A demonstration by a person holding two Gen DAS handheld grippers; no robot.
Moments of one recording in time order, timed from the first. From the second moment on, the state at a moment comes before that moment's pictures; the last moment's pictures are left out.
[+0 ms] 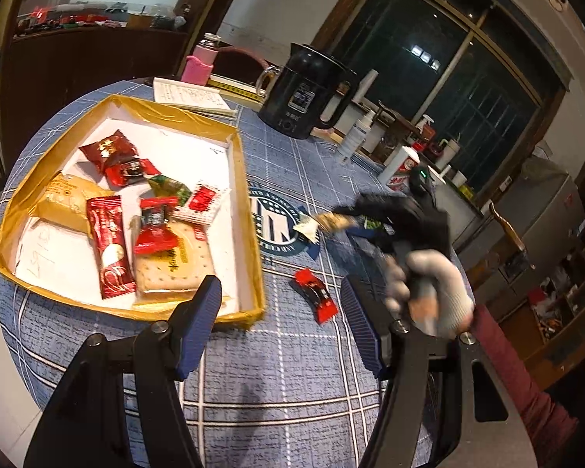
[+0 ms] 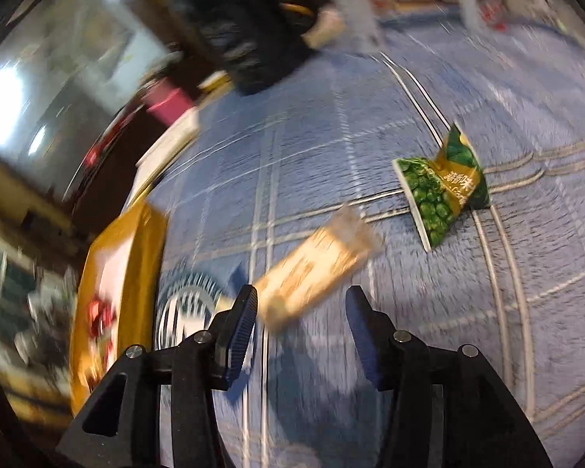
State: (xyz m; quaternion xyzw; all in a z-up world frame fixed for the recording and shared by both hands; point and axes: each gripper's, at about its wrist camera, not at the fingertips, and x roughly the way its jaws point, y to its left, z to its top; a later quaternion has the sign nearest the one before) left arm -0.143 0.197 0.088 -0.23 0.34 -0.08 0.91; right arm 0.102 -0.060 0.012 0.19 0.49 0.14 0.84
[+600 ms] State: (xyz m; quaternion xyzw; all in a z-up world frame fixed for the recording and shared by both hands) left arm -0.133 0.162 0.084 -0.20 0.36 -0.10 0.91; right arm 0.072 -0.039 0.013 0.00 0.47 0.10 0.87
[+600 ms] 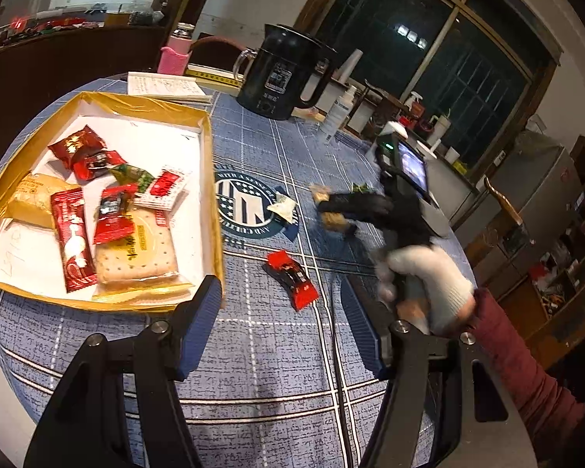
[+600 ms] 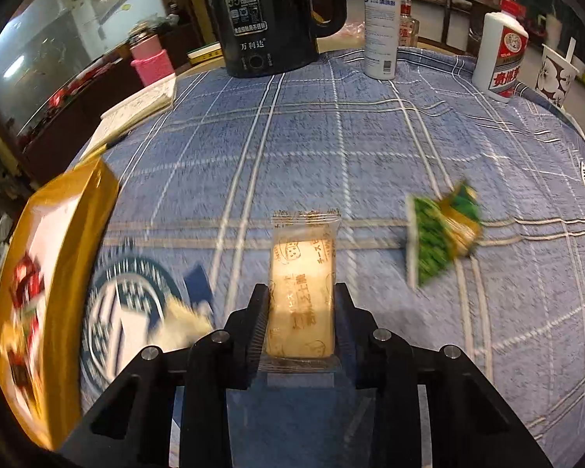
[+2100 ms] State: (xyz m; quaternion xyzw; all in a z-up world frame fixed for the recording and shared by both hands) left arm -0.095 0.129 0.067 -0.10 0.38 -0.04 0.92; right arm -0.027 -0.061 0.006 -0.08 0.42 0.16 0.89
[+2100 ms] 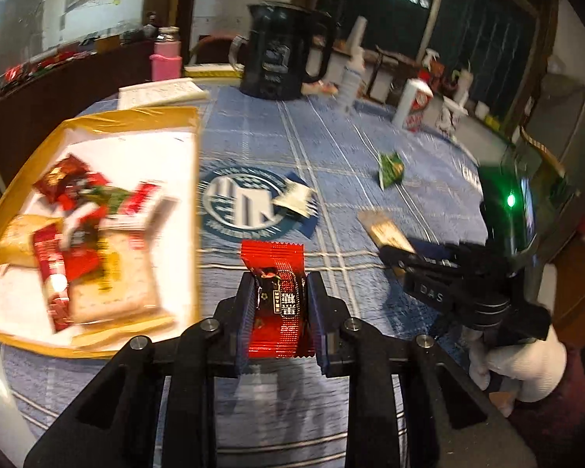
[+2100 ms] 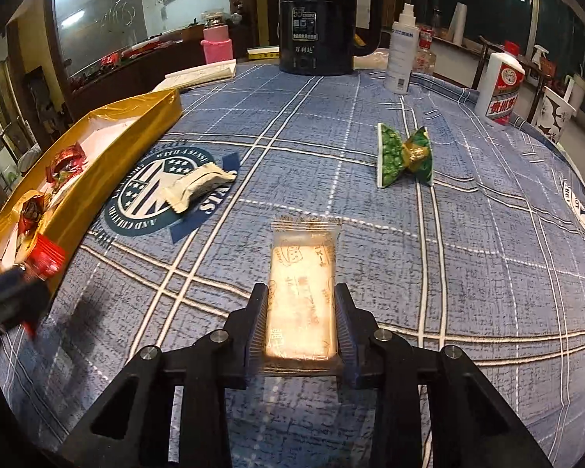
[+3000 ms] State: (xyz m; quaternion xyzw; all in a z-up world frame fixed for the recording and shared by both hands) left arm -0.028 0.338 0.048 -0.23 0.41 0.06 0.88; right arm -0.027 0.139 0.060 -0.06 0.41 0.34 0.84
